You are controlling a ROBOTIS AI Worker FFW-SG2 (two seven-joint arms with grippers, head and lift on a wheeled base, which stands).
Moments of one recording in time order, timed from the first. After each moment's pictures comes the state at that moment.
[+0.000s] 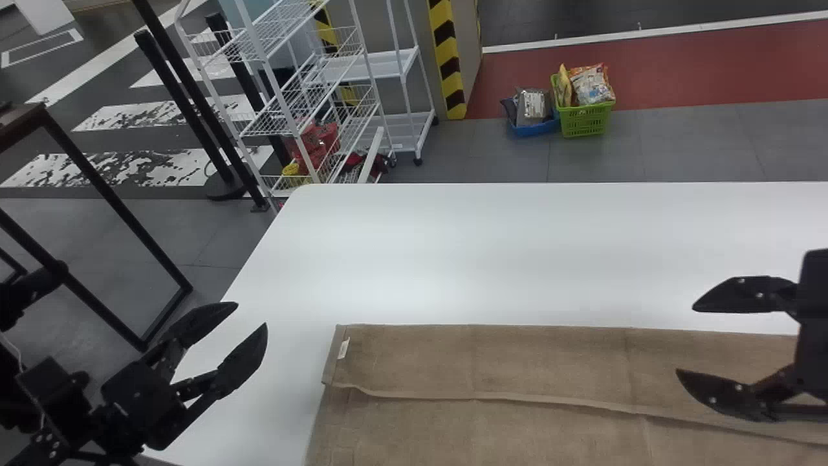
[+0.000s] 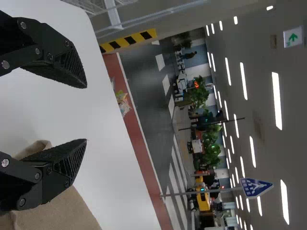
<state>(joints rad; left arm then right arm) 0.41 0.06 0.79 -1.87 0.09 -0.07 -1.06 0.13 -0.09 0.09 -2.15 0.80 0.37 1.36</state>
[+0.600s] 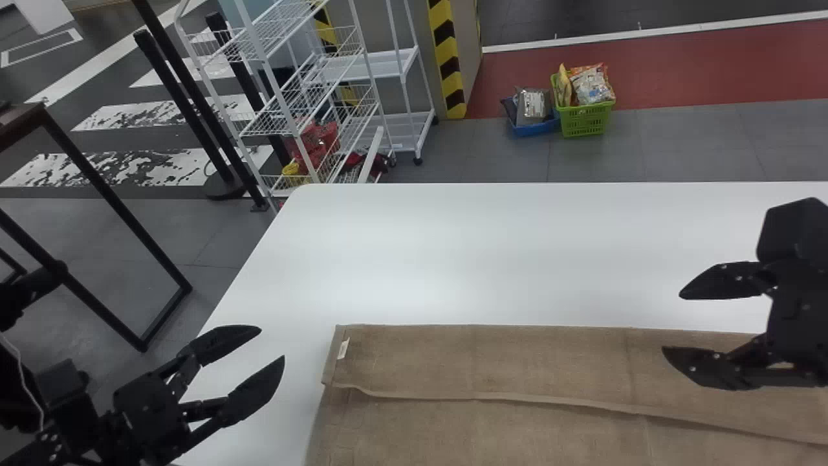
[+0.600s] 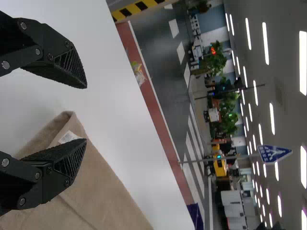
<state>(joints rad) 0.41 0.07 0.80 -1.88 0.01 -0.06 -1.25 0.02 -0.09 0.13 -2.05 0.80 0.53 1.36</state>
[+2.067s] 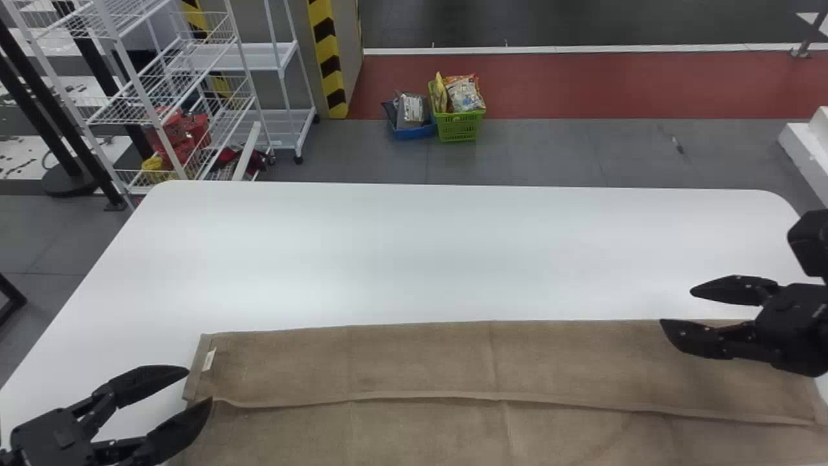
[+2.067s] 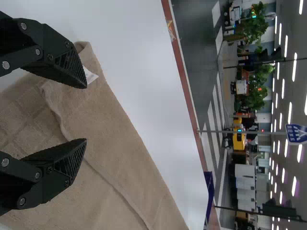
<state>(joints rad) 0.42 0.08 0.63 -1.89 -0.10 0.11 -1.21 0.00 -0.09 -0.28 -1.84 0.64 0.53 1.24</state>
